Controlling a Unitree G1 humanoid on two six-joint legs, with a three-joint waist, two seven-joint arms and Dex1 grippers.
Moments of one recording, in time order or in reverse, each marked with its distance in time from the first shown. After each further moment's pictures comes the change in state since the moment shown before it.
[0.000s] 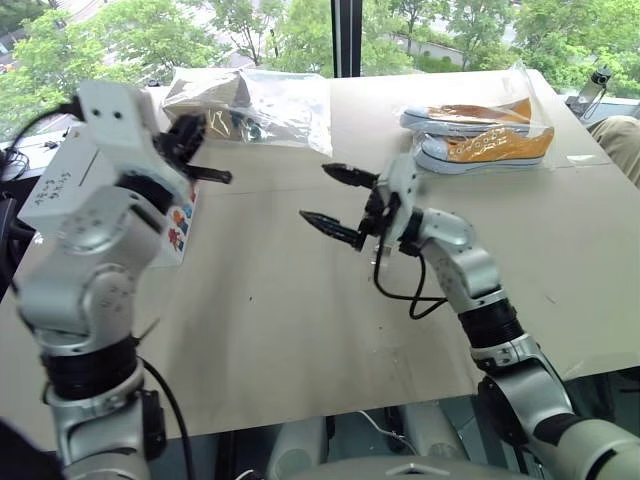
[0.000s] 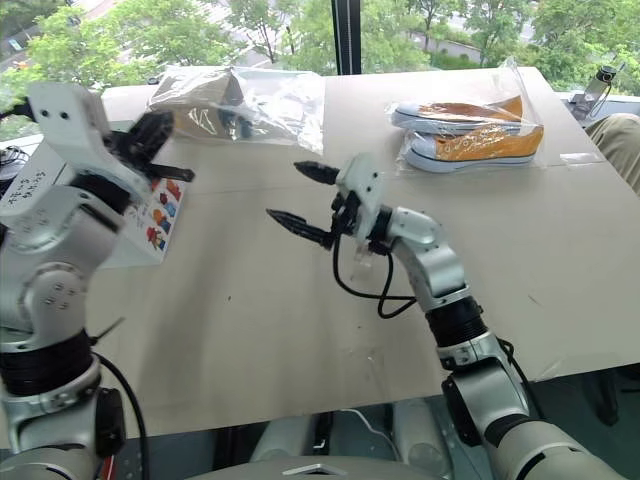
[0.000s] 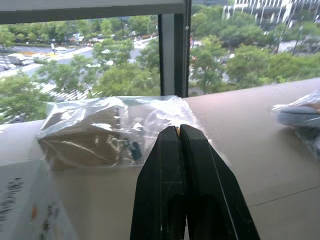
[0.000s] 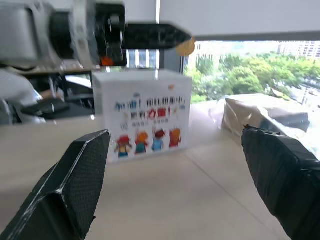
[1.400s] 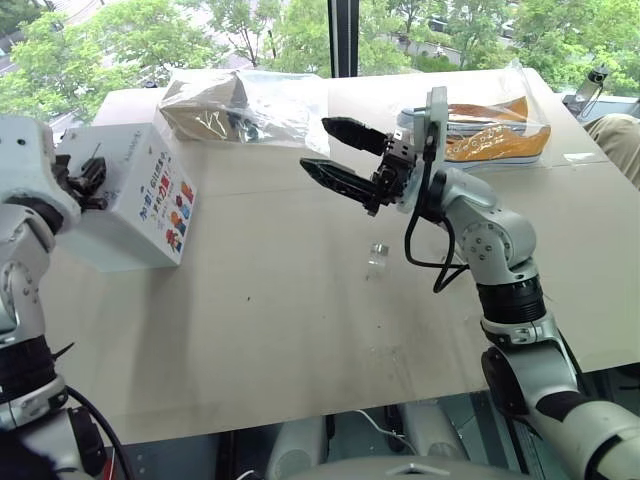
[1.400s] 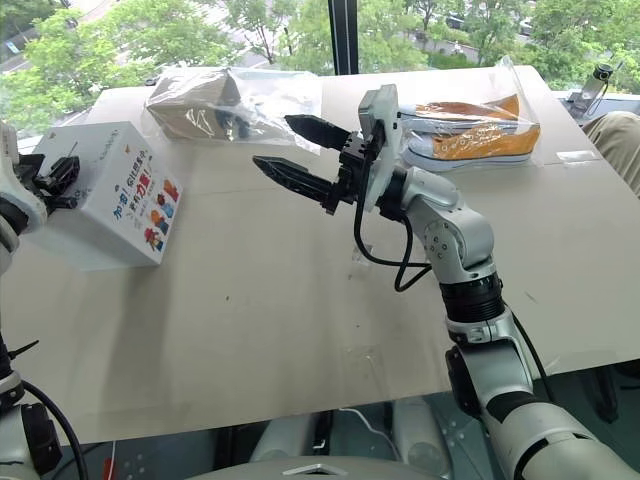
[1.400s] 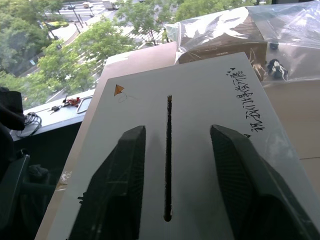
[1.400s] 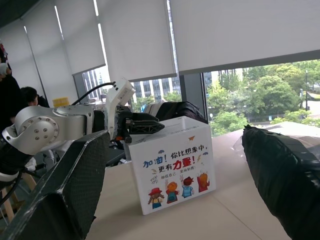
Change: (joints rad) left arm 0.117 0.084 0.156 0.322 0.286 -0.109 -0.214; right arm -0.087 -0.022 -0.072 -0.104 0.161 0.234 -0.037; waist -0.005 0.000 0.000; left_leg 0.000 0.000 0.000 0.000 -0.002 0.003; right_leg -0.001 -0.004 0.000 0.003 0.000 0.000
